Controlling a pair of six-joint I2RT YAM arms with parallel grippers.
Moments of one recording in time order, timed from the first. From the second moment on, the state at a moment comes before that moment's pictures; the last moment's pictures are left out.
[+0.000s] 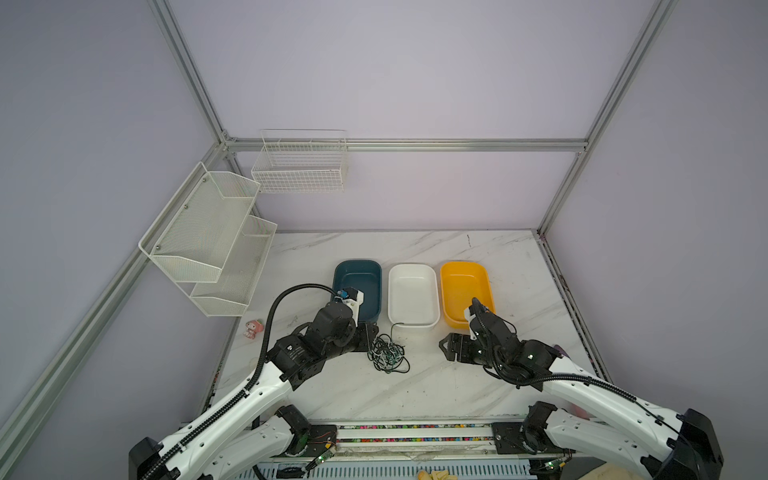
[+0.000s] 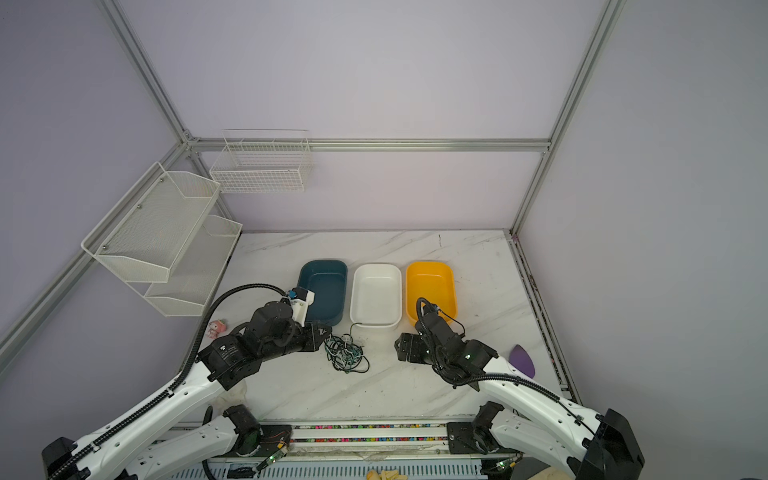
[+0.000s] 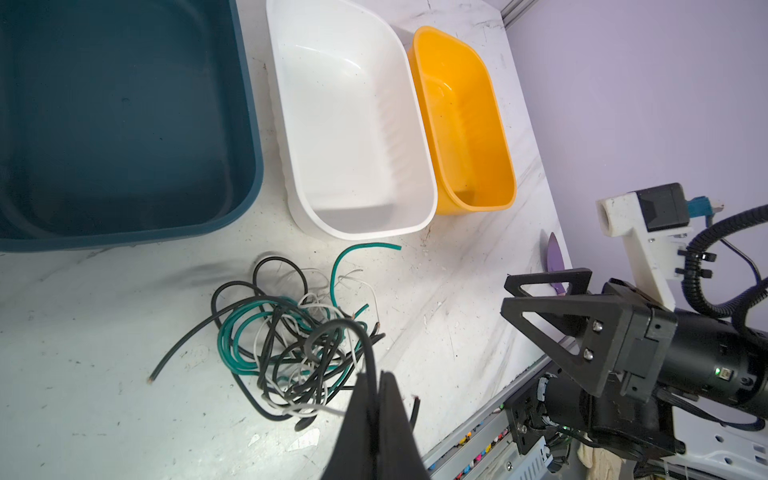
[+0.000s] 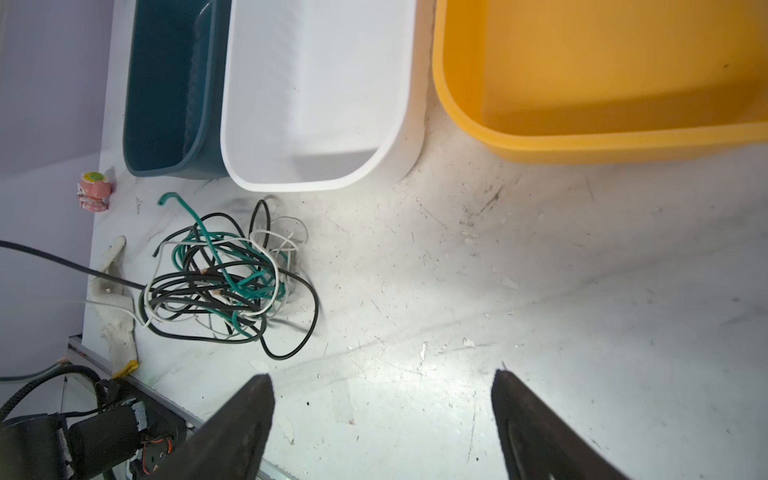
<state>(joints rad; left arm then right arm) -0.69 0.91 0.80 -0.57 0.08 -0.70 0.79 0.95 0.64 -0.52 0.01 0.83</state>
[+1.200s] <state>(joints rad) -0.72 1.09 0.98 -0.41 0.35 -0.83 0.97 1.05 0.57 0.07 -0.08 0.56</state>
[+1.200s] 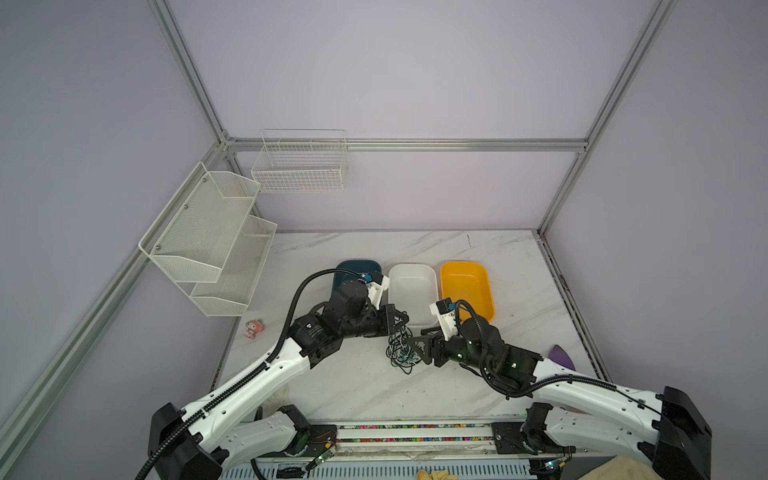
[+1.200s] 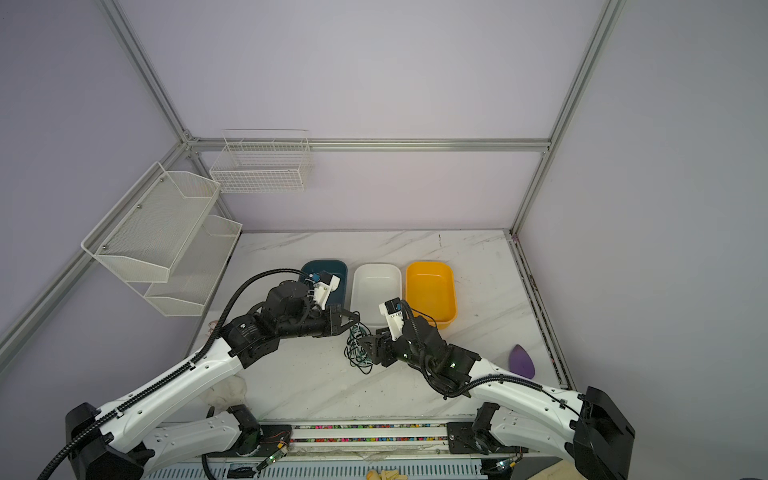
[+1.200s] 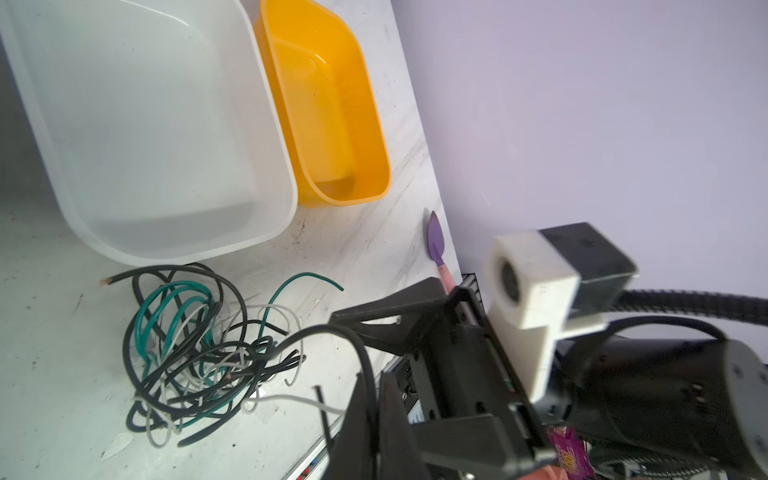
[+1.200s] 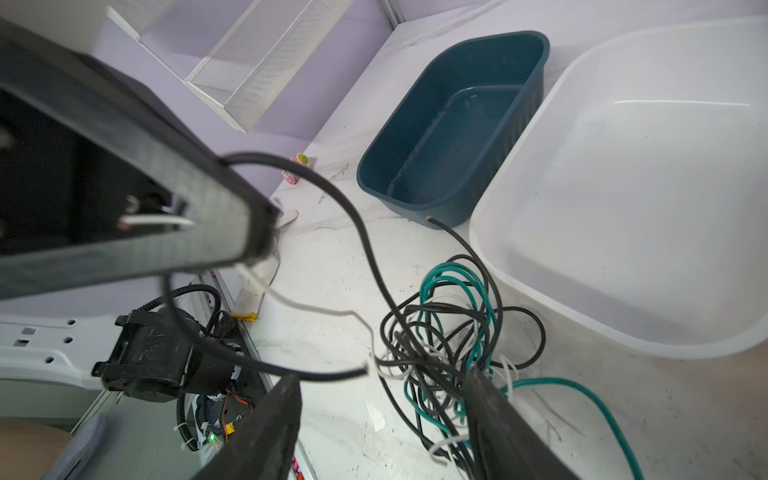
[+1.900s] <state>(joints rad) -0.77 1.06 1.06 -0.39 0.33 -0.86 1.00 1.10 0.46 0.19 0.10 0.56</state>
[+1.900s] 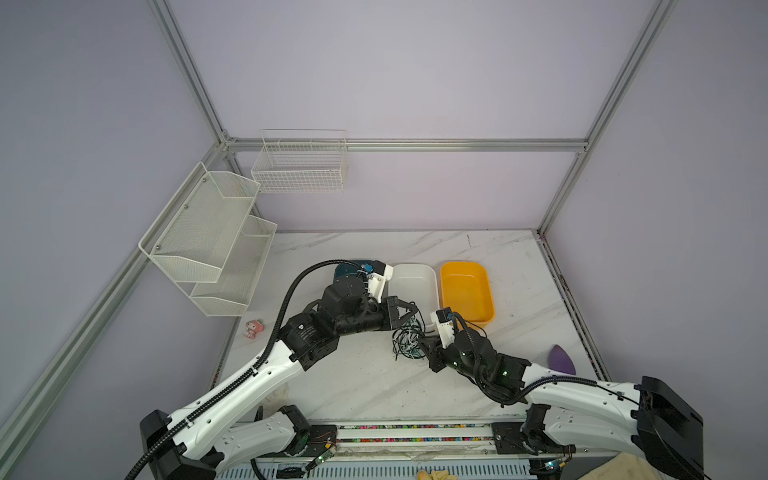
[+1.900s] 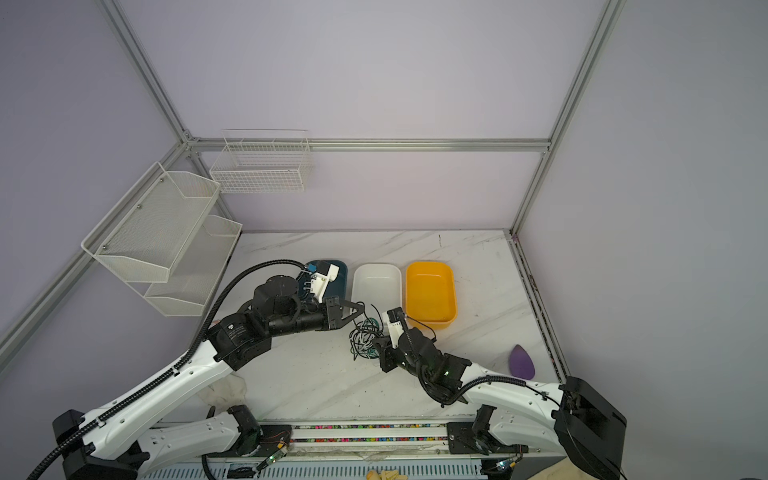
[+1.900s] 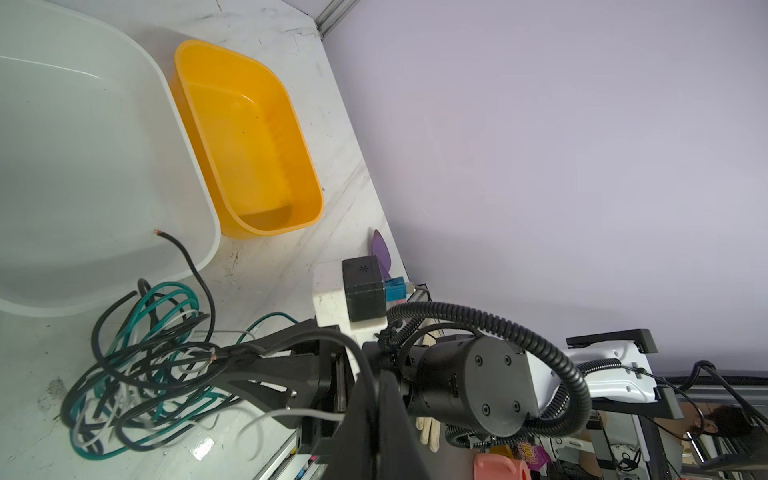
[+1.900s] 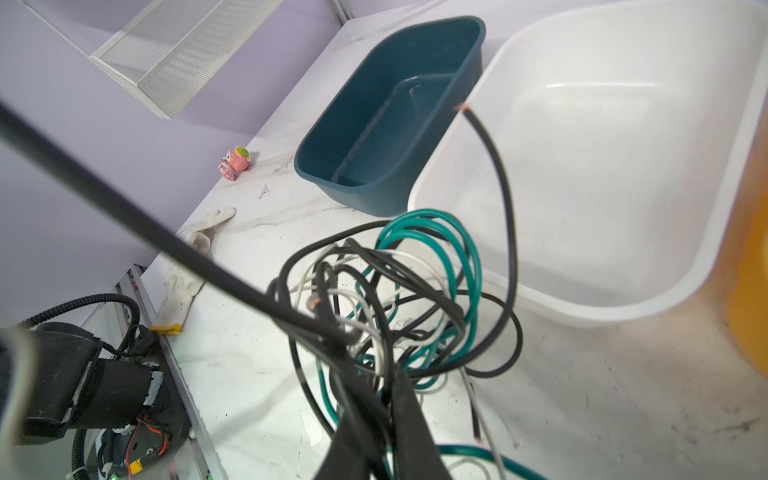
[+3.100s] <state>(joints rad) -0.76 1.00 1.49 -0.76 0.13 -0.70 1.01 1.12 0.42 0.08 0.10 0.80</state>
